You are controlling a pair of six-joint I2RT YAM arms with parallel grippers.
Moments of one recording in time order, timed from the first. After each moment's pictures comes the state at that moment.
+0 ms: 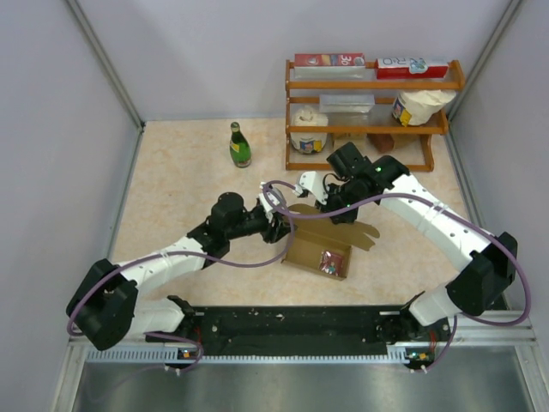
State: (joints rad) left arm -0.68 1.24 0.60 0.39 0.48 0.09; right arm 0.67 1.47 1.42 -1.12 -0.24 -0.64
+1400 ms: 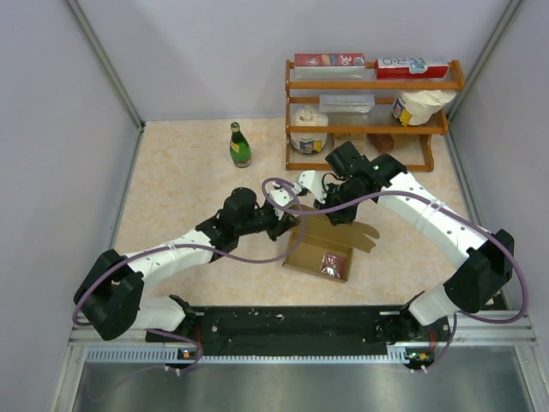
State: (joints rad) left arm -0.73 1.31 0.71 0.27 0.41 0.10; right arm 0.66 1.49 1.44 -1.13 -0.26 -0.61
